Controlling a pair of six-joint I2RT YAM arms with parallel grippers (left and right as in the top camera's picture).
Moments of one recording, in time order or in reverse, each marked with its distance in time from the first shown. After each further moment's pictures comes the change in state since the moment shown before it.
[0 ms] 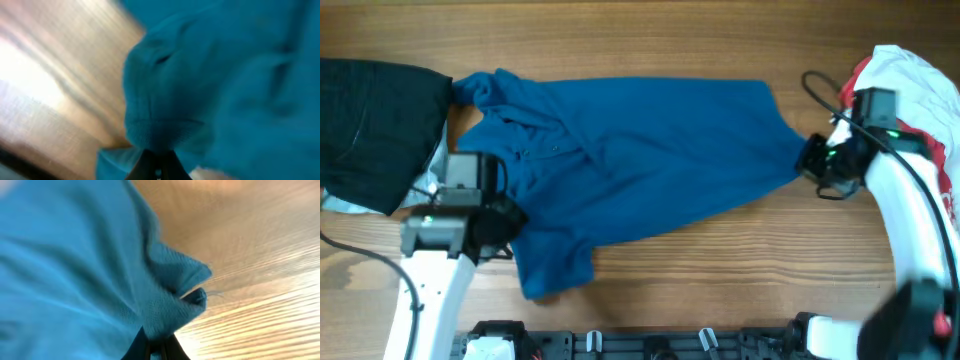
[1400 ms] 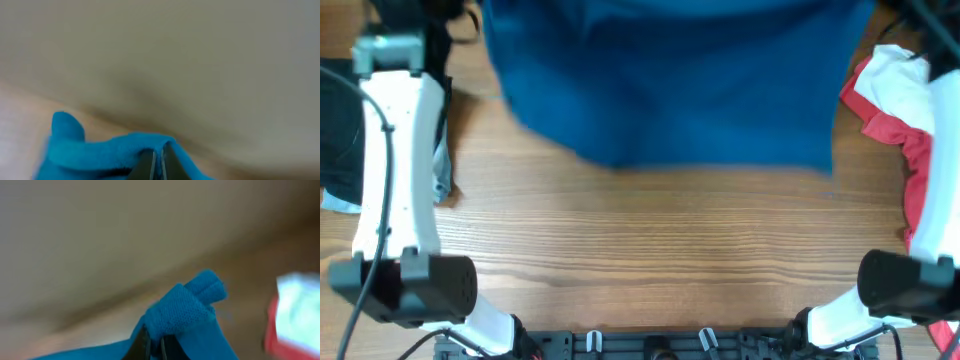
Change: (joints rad) left arm 0.091 0.710 1.023 0.699 0.286 0.224; right arm 0.005 0.331 1.026 0.124 0.020 0.047
